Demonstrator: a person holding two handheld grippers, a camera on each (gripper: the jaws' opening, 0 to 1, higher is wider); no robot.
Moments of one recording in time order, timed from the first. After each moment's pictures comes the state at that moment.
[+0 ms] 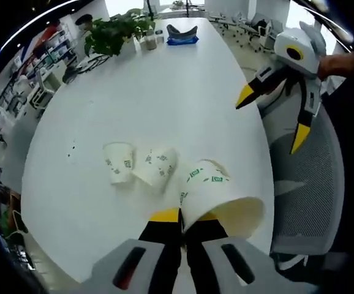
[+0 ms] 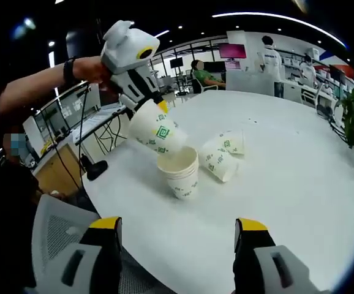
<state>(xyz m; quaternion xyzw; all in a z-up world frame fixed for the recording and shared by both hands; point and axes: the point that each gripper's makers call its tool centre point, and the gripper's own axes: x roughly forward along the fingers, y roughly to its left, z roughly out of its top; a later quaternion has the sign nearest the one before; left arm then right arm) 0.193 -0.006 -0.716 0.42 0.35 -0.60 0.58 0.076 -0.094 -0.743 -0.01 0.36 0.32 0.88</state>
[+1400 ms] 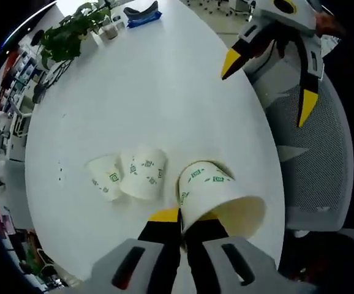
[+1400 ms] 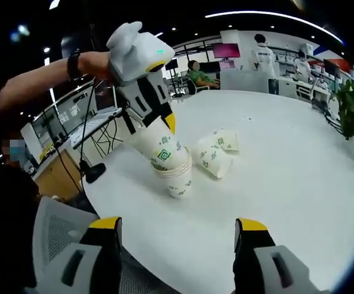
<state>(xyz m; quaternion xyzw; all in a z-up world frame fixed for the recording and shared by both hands) 0.196 -0.026 -0.743 0.52 0.35 -0.60 0.51 0.074 -0.104 -0.746 0.01 0.36 0.31 0.88</state>
